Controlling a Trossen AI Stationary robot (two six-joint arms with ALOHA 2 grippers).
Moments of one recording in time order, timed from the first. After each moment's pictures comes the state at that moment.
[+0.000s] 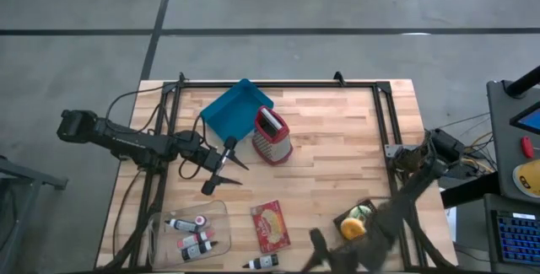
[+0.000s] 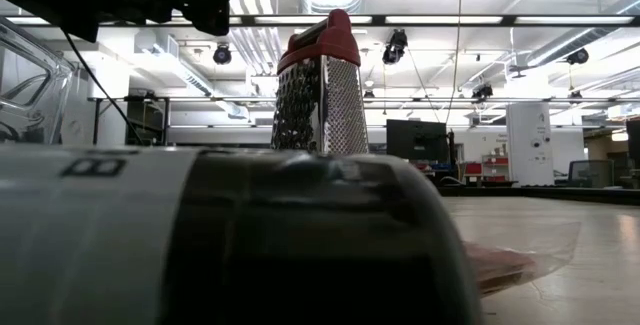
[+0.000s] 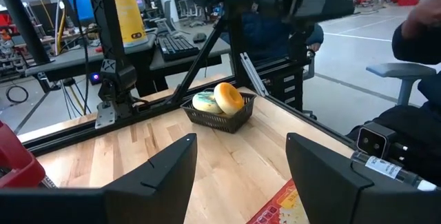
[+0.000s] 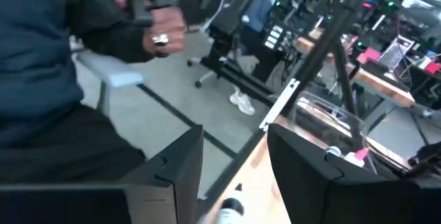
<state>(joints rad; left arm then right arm) -0.09 1.12 0.41 0.59 0.34 0.20 0.85 1.74 1.15 0.39 0.35 -0.23</state>
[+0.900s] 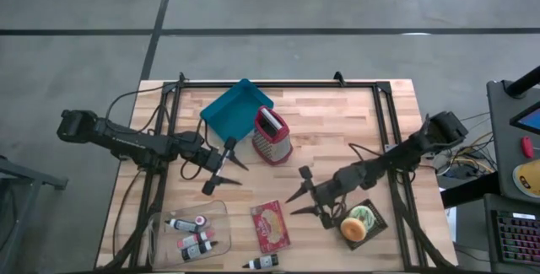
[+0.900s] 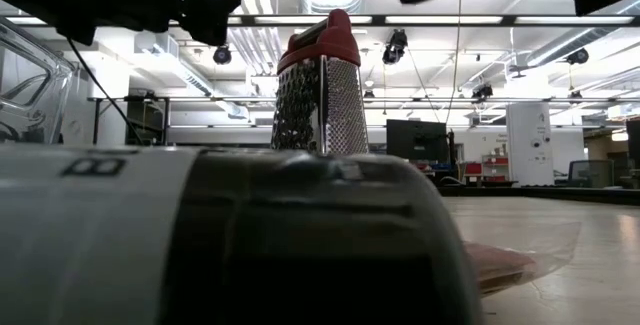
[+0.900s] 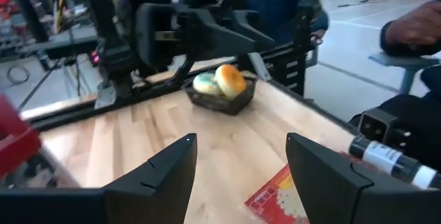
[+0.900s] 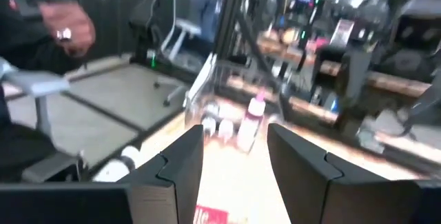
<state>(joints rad) -0.09 1.12 0.40 0.54 0.31 0.19 0.41 1.57 0.66 0.85 0.02 -0.18</state>
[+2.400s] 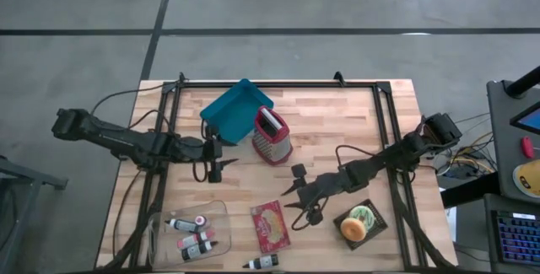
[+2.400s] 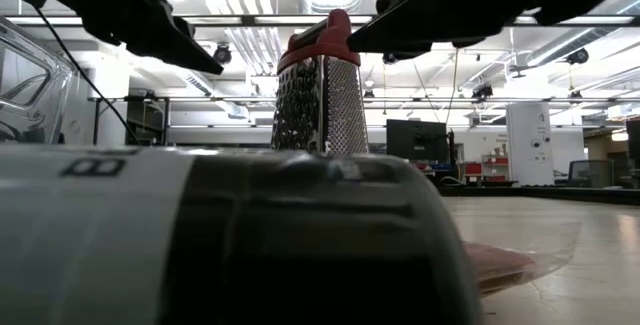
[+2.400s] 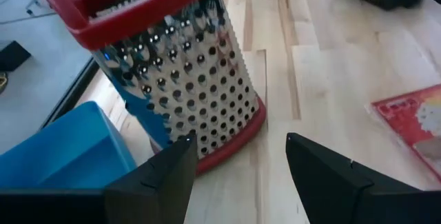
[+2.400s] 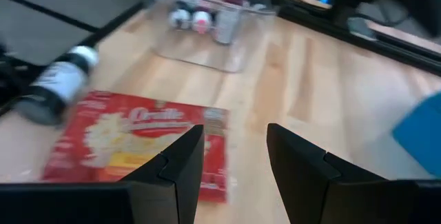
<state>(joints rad) -0.18 0.97 0.52 -0.09 -0.34 0.05 0.38 1.63 0.80 0.38 0.15 -0.12</state>
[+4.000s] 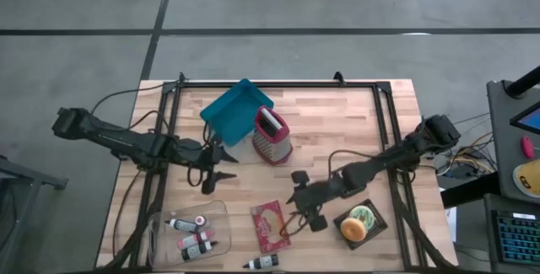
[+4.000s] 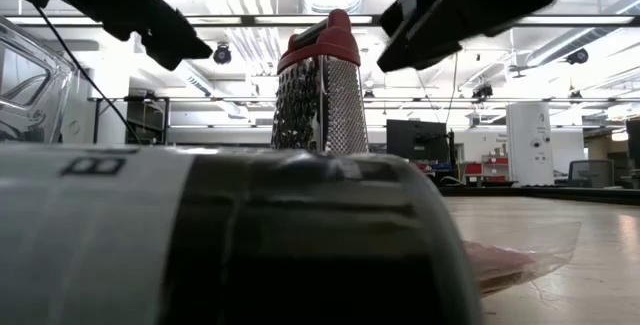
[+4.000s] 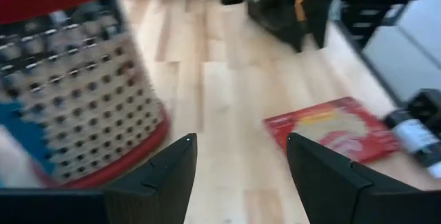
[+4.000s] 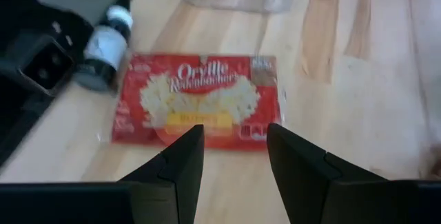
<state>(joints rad) -0.21 0.96 0.52 -0.05 -0.08 -0.13 0.42 1.65 0.97 -0.03 0.08 0.09</state>
